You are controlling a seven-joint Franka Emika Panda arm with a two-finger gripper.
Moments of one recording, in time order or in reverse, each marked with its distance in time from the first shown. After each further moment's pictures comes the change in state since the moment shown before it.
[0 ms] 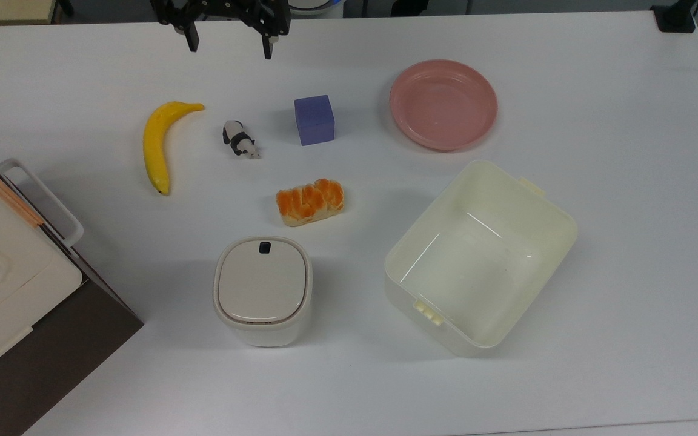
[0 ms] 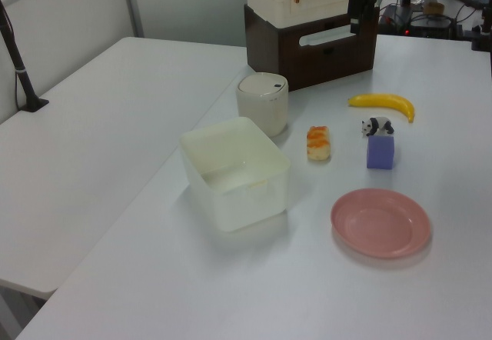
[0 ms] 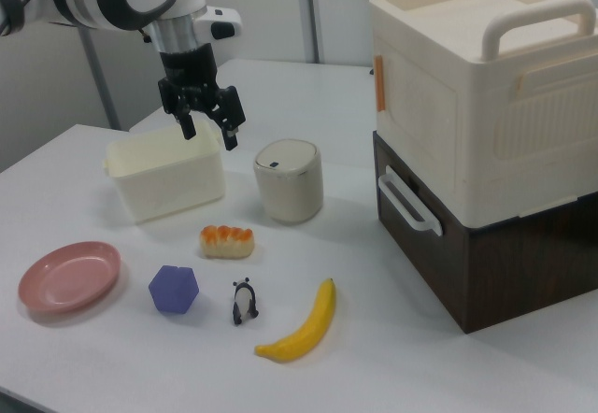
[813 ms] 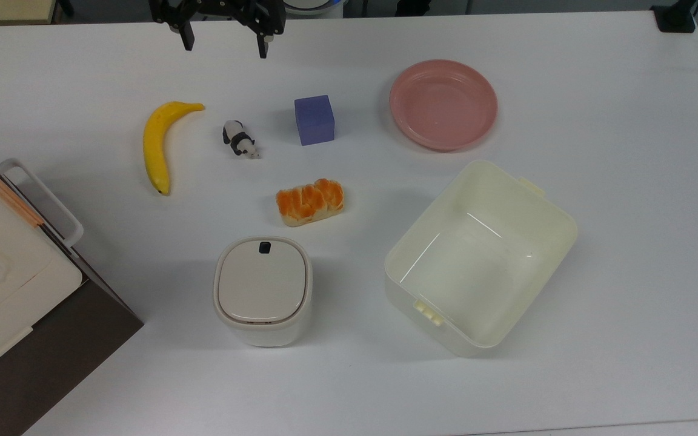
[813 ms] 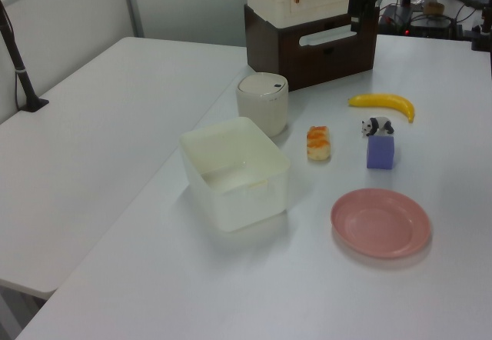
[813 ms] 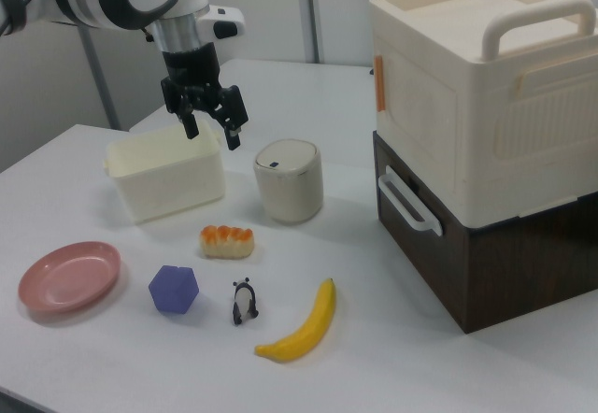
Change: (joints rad) arm -0.009 0.000 -0.001 0.003 0.000 0.000 0.000
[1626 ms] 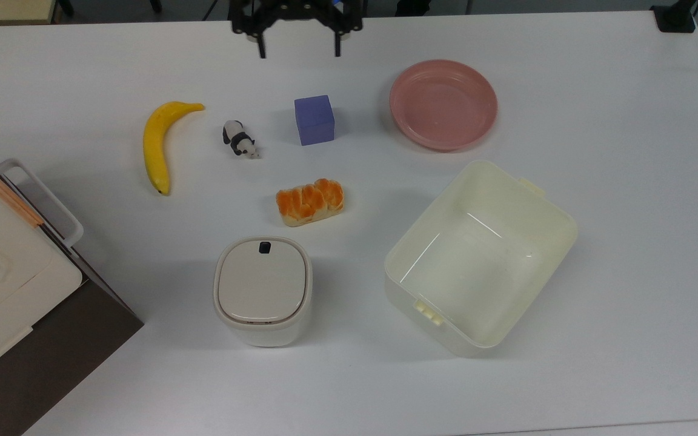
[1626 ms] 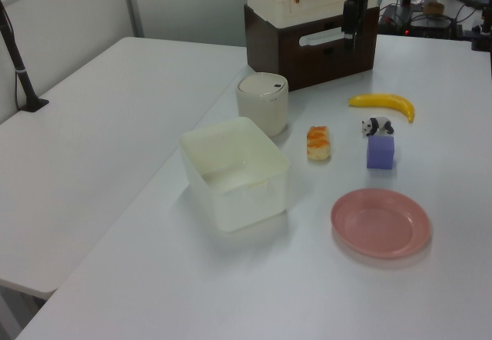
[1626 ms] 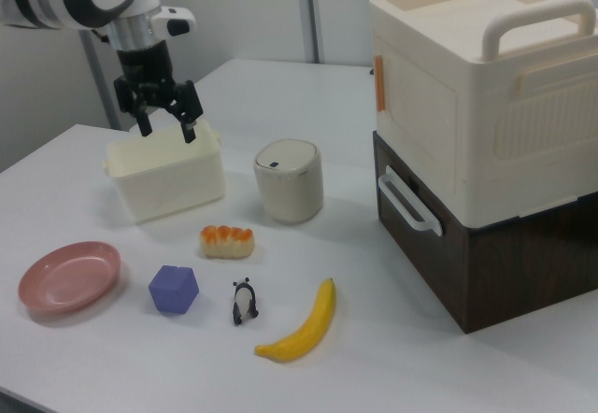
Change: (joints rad) arm 0.131 -0.004 0.030 -0.016 0.001 -0.004 0.001
